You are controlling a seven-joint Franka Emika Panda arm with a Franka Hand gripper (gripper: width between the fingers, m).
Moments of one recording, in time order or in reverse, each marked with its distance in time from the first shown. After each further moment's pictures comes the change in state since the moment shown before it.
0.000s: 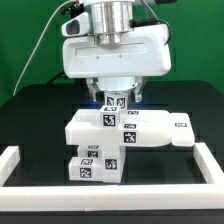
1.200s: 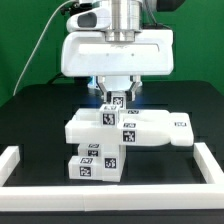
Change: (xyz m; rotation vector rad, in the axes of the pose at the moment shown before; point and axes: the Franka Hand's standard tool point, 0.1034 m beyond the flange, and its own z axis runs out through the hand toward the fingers) arm 0.005 -0.003 -0.001 -0.052 0.088 -0.481
